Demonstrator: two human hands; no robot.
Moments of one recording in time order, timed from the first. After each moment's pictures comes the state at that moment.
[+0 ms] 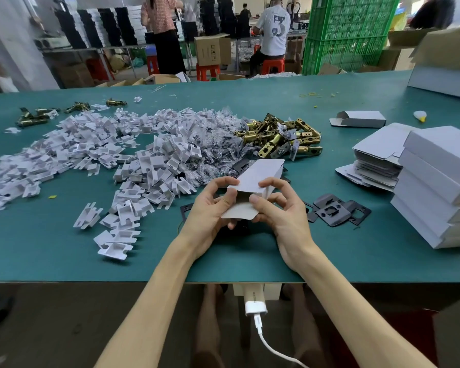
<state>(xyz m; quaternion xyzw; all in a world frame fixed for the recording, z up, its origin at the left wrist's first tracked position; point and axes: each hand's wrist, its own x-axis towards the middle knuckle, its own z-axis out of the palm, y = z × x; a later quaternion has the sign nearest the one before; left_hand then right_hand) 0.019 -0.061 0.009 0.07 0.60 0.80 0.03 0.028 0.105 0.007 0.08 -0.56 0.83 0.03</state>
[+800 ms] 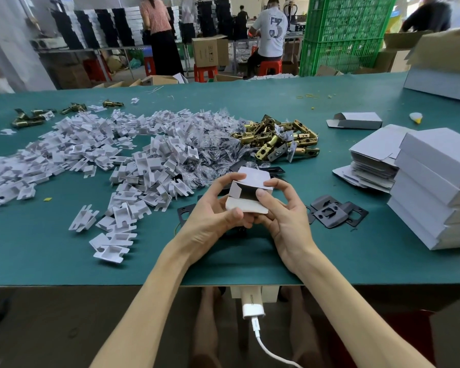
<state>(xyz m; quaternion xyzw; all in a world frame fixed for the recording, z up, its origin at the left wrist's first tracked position) 0.031 -0.060 0.019 0.19 0.57 0.80 0.09 0.032 0.110 0.013 0.06 -0.48 0.88 -0.01</state>
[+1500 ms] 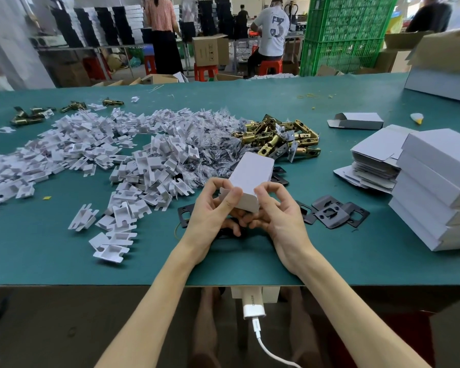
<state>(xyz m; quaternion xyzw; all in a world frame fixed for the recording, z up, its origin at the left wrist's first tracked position) 0.026 -0.052 0.011 0.11 0.64 0.76 -0.03 0.030 0.106 0.009 0.10 -0.55 0.83 -0.01</state>
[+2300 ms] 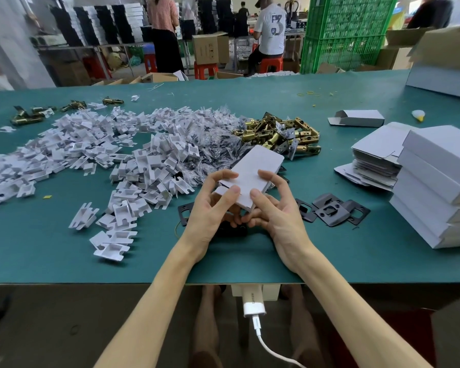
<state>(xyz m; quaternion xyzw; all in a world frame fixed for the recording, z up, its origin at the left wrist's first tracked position) 0.029 -0.054 0.013 0.13 0.67 0.73 -0.07 0.026 0.105 0.005 0.11 -0.54 0.83 -0.02</state>
